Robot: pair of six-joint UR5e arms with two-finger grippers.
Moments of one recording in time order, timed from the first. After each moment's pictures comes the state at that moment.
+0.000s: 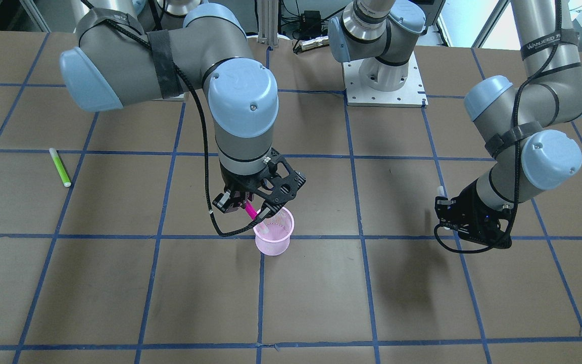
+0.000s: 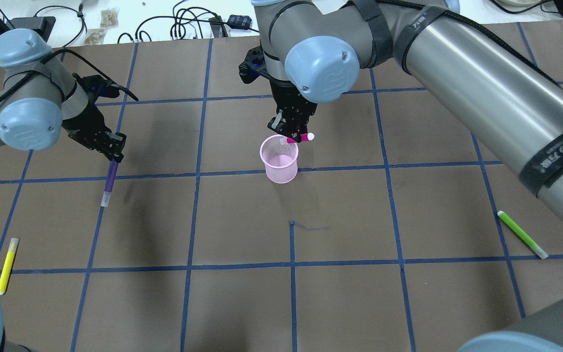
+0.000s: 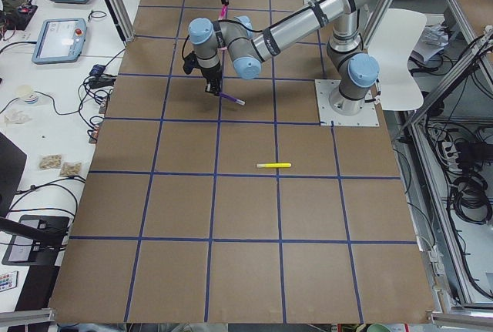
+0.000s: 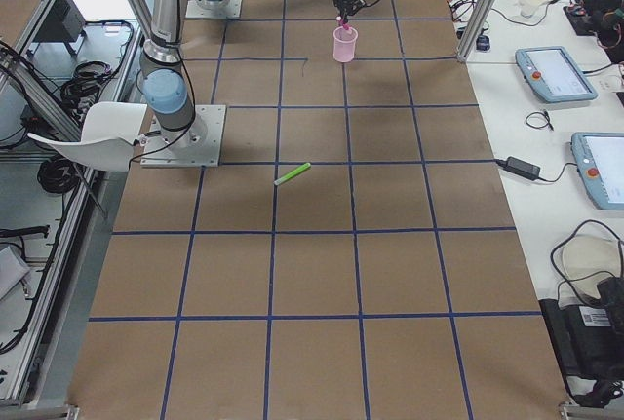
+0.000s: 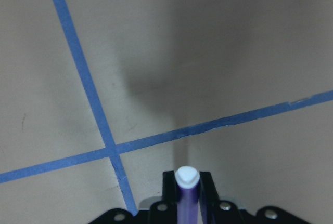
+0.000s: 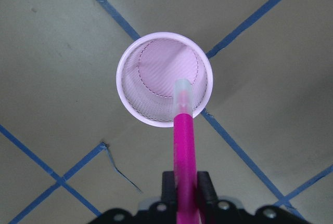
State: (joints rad) left arm -1.27 -1.88 -1.78 -1.16 1.59 0.55; right arm 1.96 -1.13 1.33 -1.63 -1.60 -0.46
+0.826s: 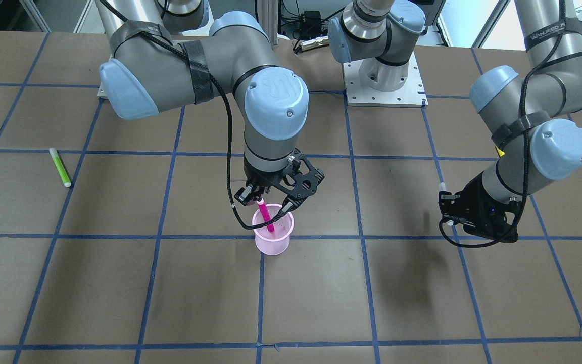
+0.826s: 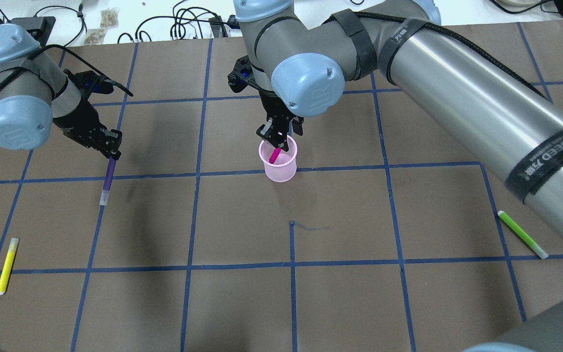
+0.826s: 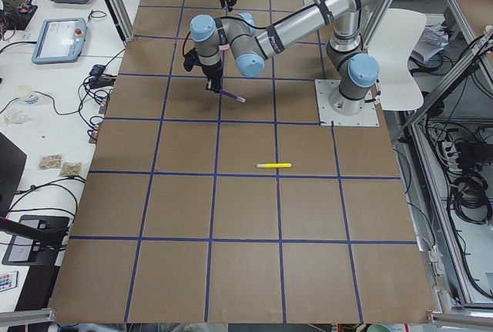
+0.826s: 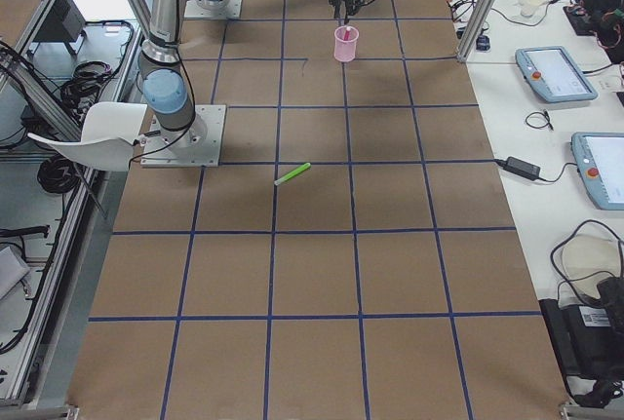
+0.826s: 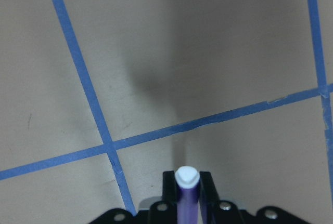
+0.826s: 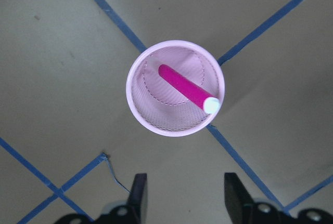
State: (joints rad) left arm -1.27 -1.85 -1.77 -1.17 1.55 0.55; right arm 1.97 -1.13 1.34 -1.69 -1.62 -0.46
